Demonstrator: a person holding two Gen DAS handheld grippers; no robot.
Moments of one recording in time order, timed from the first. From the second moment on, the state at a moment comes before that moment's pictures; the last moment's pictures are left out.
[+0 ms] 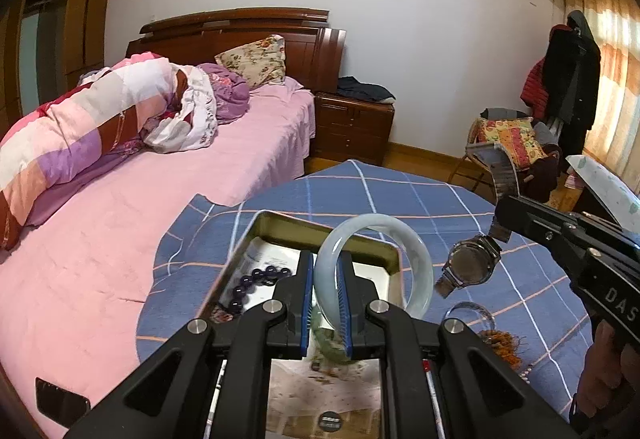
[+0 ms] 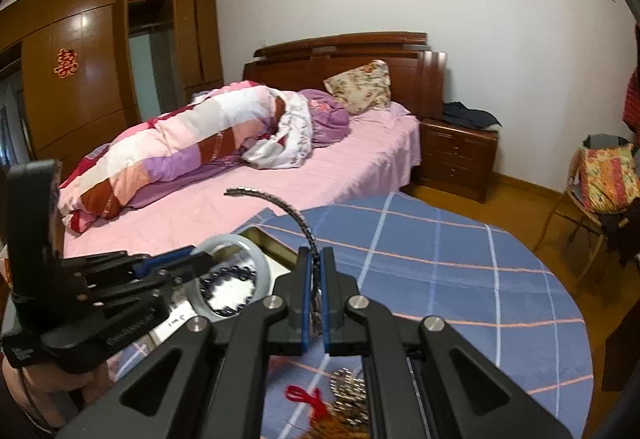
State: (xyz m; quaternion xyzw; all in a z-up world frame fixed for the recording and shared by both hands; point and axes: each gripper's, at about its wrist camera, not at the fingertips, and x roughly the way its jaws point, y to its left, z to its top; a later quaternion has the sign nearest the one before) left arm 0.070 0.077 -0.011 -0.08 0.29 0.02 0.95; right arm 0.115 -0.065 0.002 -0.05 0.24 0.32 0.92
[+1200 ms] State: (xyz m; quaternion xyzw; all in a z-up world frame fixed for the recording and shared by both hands) left arm 0.078 0.109 -0.053 -0.09 0.34 0.06 0.93; right arm 0.125 -0.009 -0.045 -0.07 0.30 0.36 0.88
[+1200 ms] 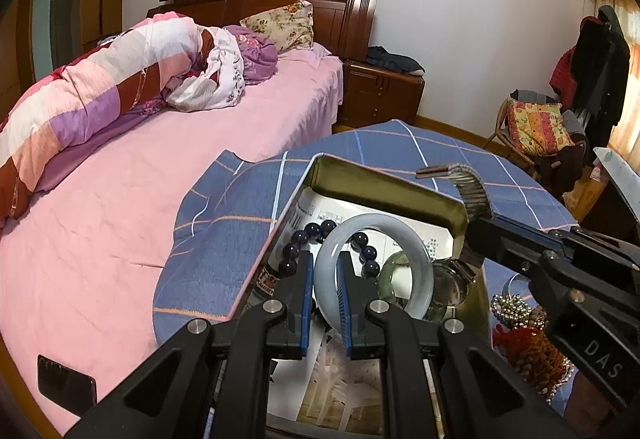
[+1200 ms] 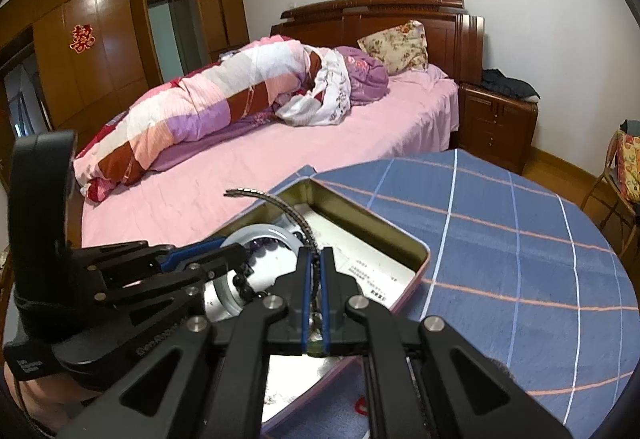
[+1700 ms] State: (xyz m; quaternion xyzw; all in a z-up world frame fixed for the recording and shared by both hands) left arm 0.078 0.111 -0.060 -0.09 0.36 0.05 0.93; right arm 0.127 -0.006 -0.060 -0.08 0.32 0.35 0.88
